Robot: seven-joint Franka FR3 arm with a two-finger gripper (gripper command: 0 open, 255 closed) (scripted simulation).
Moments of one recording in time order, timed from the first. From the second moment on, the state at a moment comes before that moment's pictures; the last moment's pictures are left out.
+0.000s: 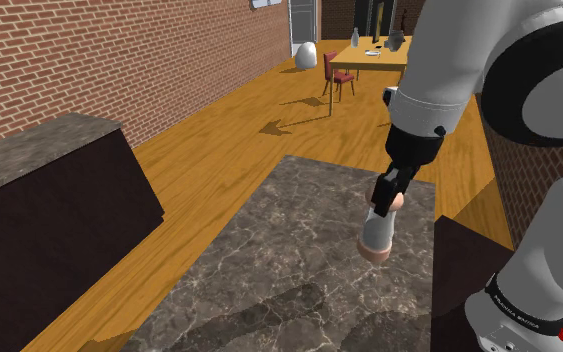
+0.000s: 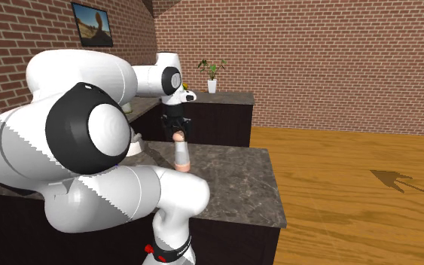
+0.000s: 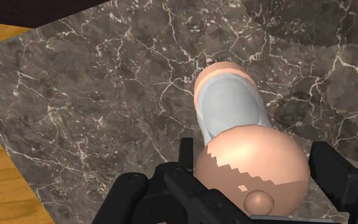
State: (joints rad) arm 0.23 -0.95 0.31 -2.65 0.23 1.80 0.25
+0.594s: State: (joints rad) arm 0.22 -0.93 0.28 -2.52 0.20 1.69 0.25
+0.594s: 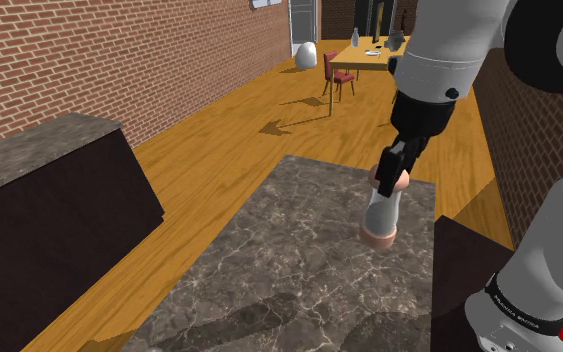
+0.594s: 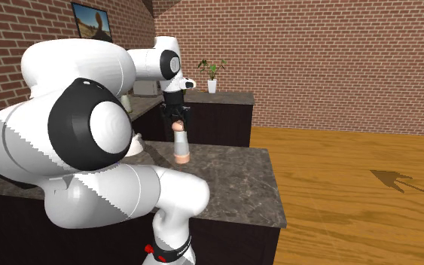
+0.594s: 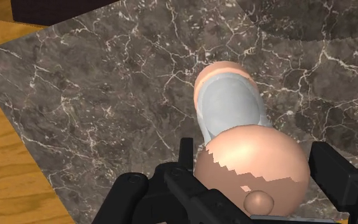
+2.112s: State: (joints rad) arm 0.20 -0.80 0.32 -2.16 0.20 1.47 0.34
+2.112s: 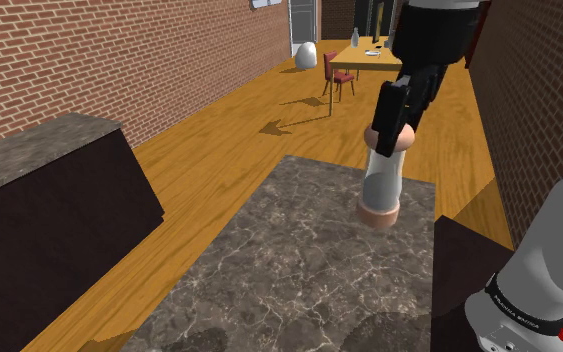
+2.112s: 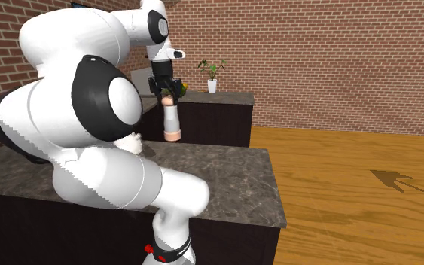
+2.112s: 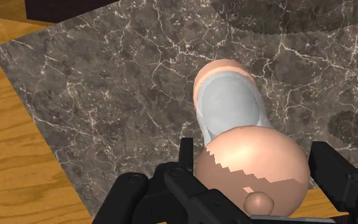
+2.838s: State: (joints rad) arm 0.17 -0.58 0.61 -1.94 0.27 1.52 0.60
